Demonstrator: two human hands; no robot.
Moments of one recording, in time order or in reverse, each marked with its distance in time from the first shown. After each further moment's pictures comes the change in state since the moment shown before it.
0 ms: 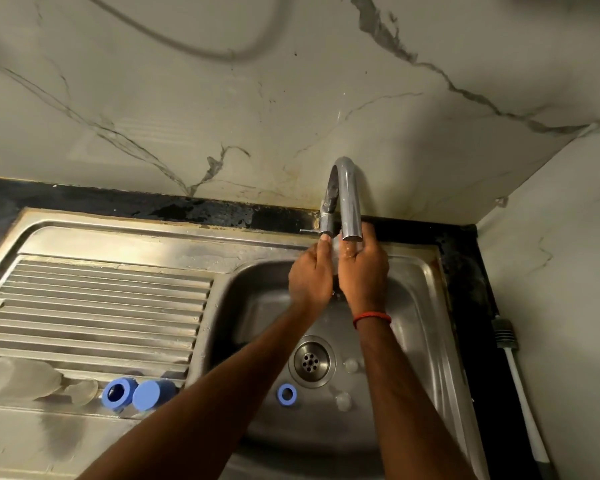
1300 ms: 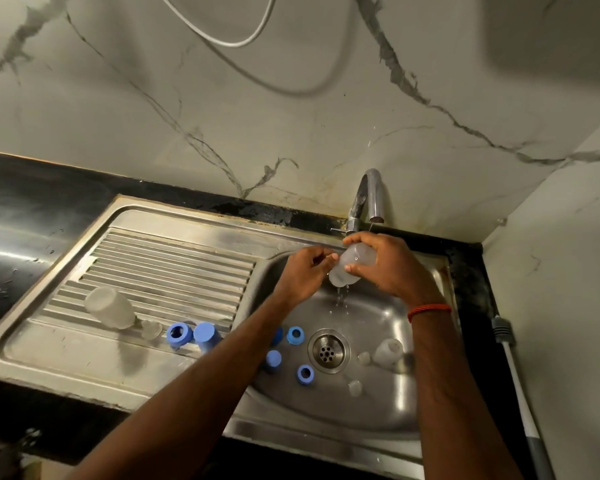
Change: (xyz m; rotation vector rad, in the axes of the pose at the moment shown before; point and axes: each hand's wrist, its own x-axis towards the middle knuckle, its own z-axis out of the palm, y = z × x) left_hand -0.064 0.009 -0.104 0.214 -0.206 0.317; right_hand -0.046 -0.055 -0.093 -0.290 -0.606 -0.425
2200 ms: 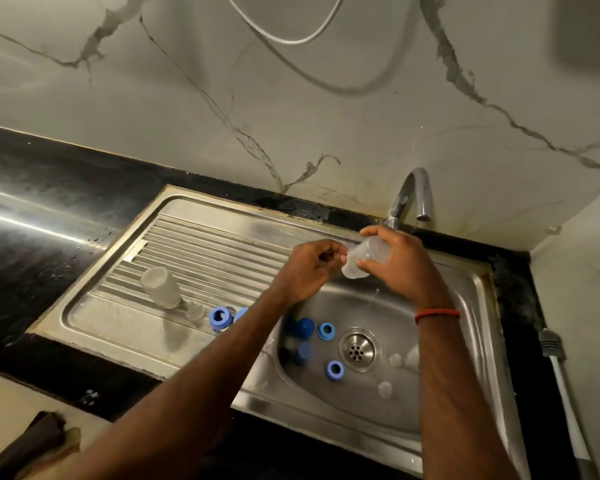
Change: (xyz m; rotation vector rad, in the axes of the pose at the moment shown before) left_hand -0.038 -0.008 -0.069 0.132 0.024 0.105; right_hand 0.006 -0.049 0.033 0.020 0.066 -0.004
